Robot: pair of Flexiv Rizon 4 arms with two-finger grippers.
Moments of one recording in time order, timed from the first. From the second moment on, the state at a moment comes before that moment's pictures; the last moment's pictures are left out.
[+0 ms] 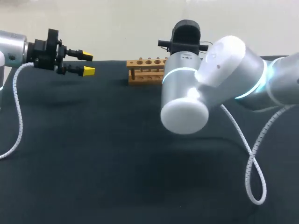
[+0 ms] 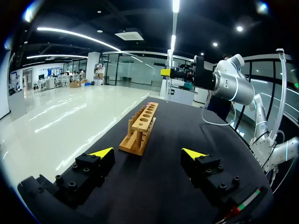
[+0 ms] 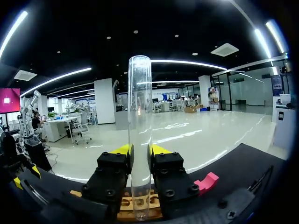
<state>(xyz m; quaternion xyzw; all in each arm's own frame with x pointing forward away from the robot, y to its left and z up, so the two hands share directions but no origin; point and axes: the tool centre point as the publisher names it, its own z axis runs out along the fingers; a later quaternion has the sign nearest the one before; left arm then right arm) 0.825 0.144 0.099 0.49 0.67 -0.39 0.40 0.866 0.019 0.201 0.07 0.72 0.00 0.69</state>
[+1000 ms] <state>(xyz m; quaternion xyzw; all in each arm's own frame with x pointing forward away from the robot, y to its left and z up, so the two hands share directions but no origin) 0.825 0.144 0.099 0.49 0.67 -0.39 0.40 0.907 0.014 0.184 0.07 0.69 0.00 0.72</state>
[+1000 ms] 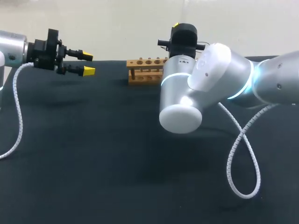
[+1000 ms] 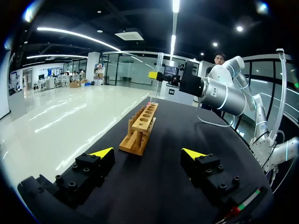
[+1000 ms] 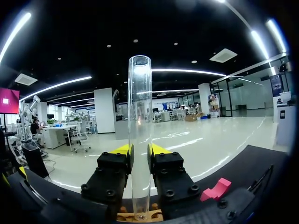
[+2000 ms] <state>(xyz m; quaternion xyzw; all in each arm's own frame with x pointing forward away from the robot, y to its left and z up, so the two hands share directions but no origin) 0.825 0.144 0.099 0.49 0.67 -0.39 0.40 0.909 0.021 0.160 0.06 0.71 0.01 0.70</state>
